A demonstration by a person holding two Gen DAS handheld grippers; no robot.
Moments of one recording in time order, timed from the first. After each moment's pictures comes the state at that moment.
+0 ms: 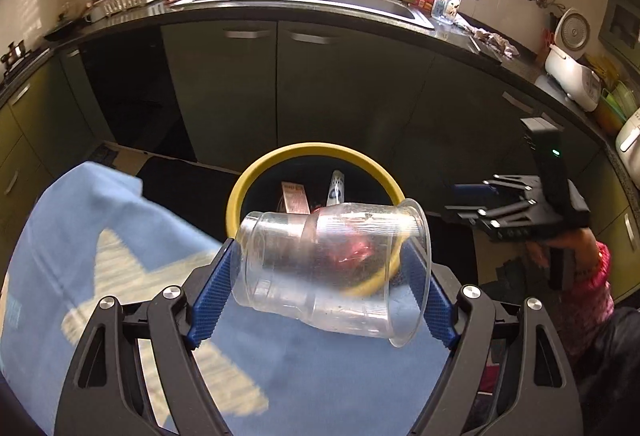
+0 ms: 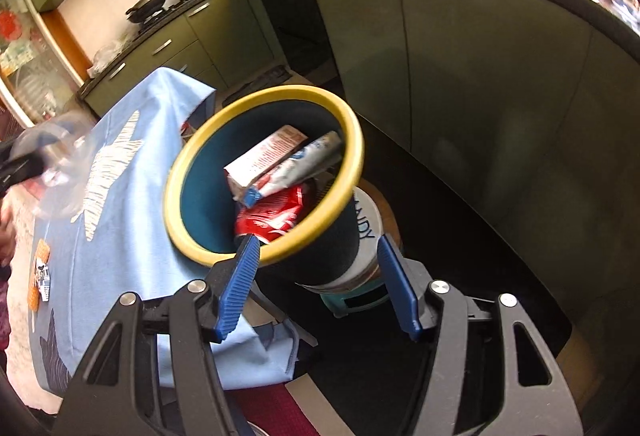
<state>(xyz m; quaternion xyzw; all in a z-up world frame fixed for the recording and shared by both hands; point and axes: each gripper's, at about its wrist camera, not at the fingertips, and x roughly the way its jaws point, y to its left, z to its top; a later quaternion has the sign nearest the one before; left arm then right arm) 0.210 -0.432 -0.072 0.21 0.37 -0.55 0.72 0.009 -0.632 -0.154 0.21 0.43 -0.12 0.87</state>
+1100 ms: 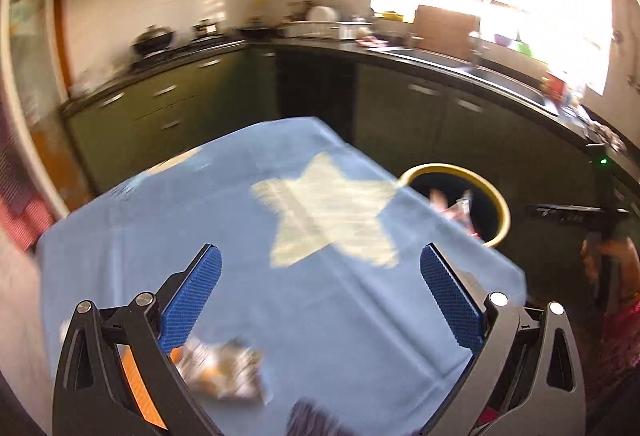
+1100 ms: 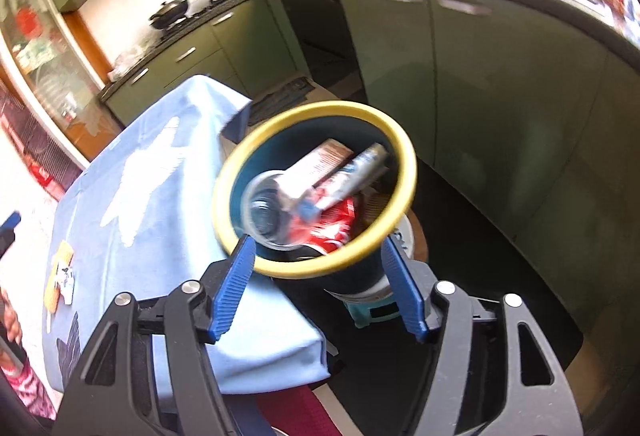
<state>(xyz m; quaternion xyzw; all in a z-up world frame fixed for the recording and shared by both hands) 0.111 -0.188 -0.055 0.09 0.31 -0.26 0.91 0.018 -0.571 -0.117 0.18 0.39 -0.08 0.90</state>
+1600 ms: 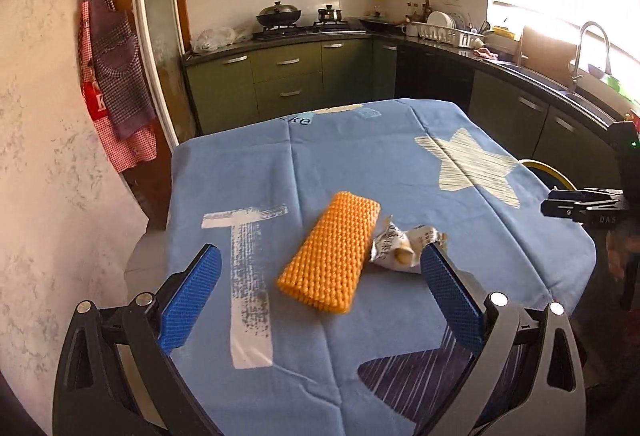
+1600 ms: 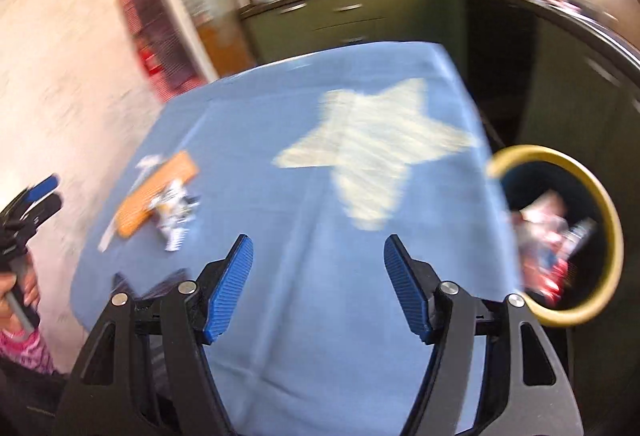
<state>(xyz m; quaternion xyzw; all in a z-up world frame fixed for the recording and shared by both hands) 0.061 -0.002 -0.076 0.05 0.33 -0.09 0.94 0.090 -0.338 -0.106 0.03 0.42 0.19 0.89</state>
